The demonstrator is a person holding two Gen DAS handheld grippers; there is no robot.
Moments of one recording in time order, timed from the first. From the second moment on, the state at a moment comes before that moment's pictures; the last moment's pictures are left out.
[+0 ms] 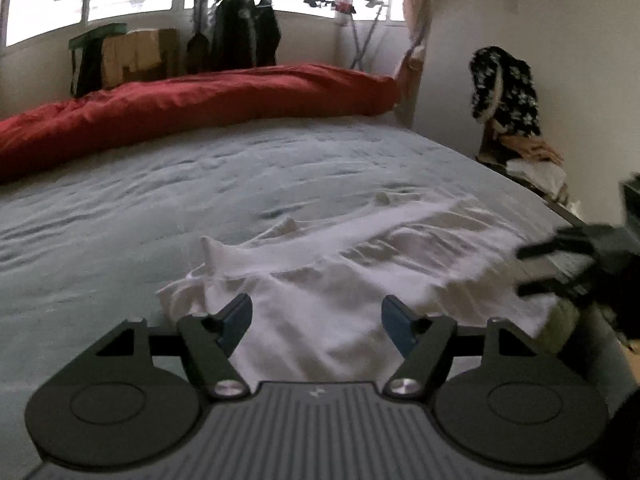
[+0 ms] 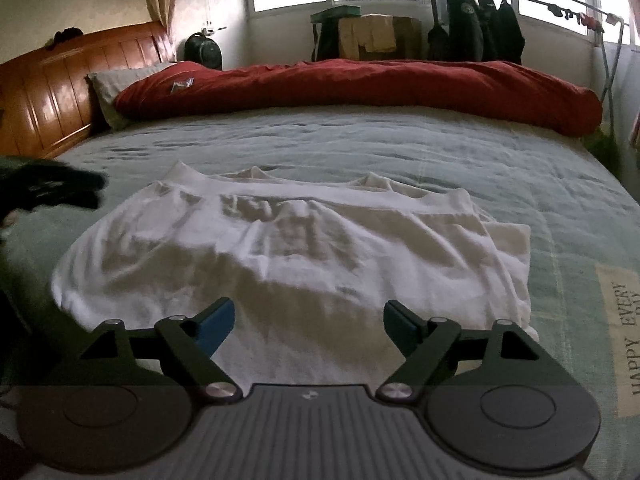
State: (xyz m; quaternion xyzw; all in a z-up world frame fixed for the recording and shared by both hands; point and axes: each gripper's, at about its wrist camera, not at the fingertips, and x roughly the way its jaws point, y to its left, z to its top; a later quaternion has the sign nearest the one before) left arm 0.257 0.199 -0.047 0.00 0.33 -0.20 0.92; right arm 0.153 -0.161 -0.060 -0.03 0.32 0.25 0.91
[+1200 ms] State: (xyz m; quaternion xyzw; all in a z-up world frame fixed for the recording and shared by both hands) left arm 0.337 0.223 -0.069 -0.06 0.40 -0.10 0.91; right arm 0.156 -0.179 -0.065 -0.04 0.33 0.23 0.92
